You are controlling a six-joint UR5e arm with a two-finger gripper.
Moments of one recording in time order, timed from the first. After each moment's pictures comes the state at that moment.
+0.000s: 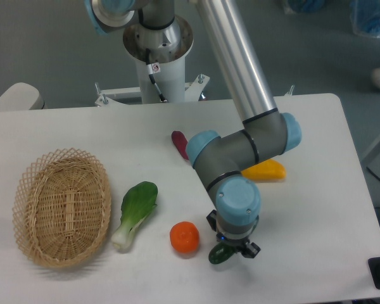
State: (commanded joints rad) arm 2.49 -2.27 -1.24 -1.19 1.59 1.20
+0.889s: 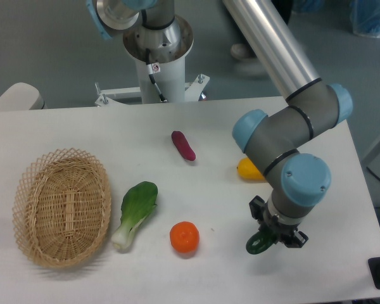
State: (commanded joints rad) arm 2.57 -2.29 -1.16 -1.26 1.56 1.40
